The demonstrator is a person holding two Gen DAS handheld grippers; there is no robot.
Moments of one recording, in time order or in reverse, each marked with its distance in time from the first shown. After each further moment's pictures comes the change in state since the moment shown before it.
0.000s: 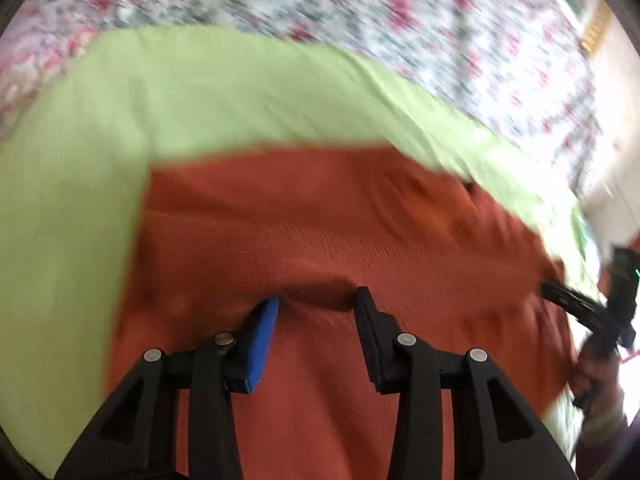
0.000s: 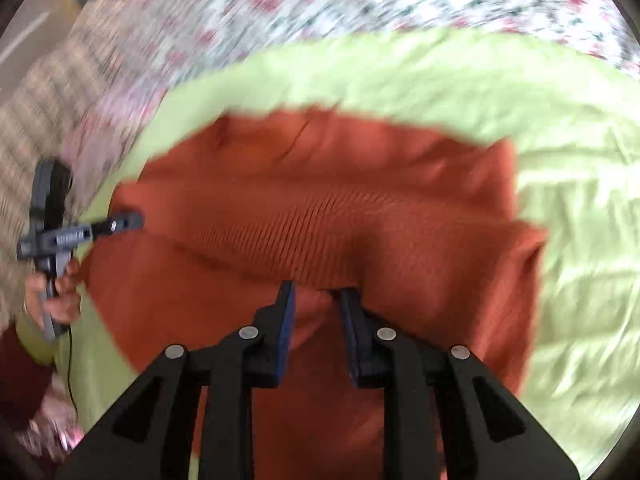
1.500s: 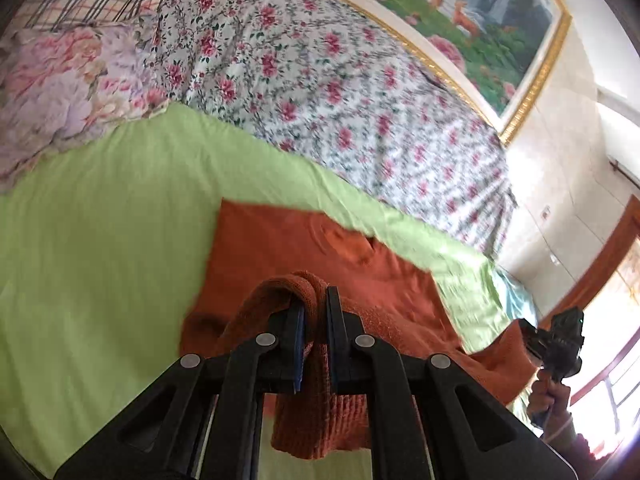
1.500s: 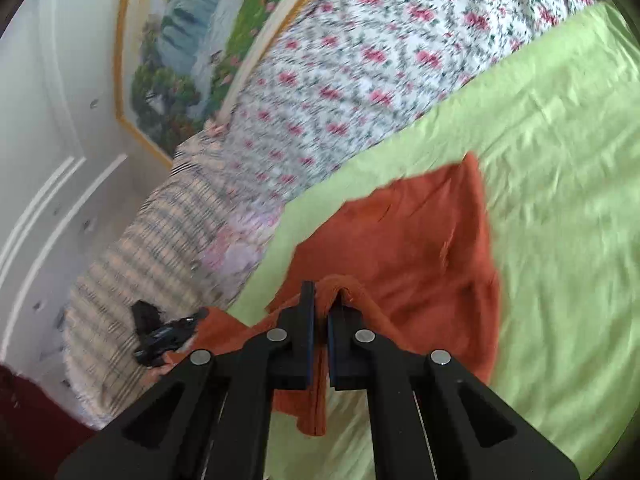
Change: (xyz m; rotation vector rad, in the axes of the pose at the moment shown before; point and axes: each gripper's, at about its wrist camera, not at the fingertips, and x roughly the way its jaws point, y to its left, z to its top) left arm -0.219 0.026 -0.128 -0.094 -0.328 -0.234; right arm -0.190 0.006 -0.112 0.258 -0.343 0.423
